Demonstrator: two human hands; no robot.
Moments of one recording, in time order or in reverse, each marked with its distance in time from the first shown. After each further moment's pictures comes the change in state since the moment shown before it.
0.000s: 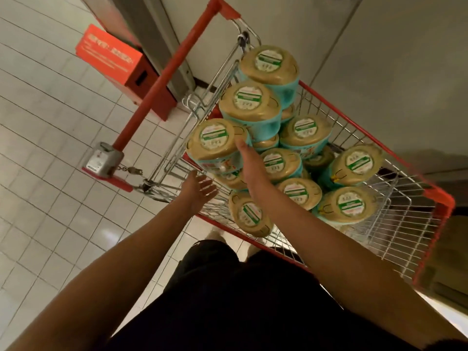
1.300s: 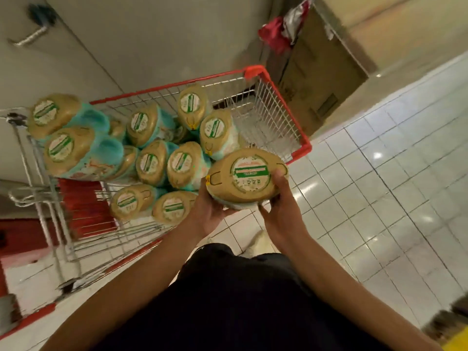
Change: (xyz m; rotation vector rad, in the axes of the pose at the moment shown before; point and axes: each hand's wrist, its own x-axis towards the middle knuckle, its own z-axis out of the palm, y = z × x) left_hand -0.111 -0.192 0.081 0.831 -0.815 -0.216; right_hand -0.347 0.120 -0.093 1.074 0.825 -0.206
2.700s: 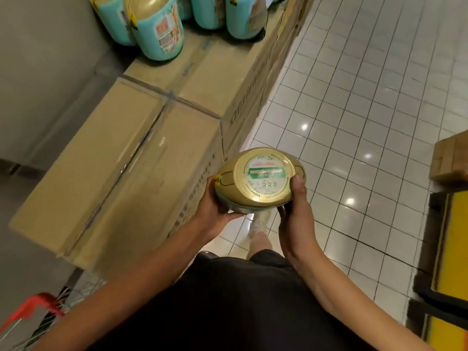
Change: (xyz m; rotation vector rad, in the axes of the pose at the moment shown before) left_hand 0.418 -0.052 0.799 0.426 -0.319 -0.254; right_hand 0.270 -0.606 -0.453 0.069 0.478 -0.530
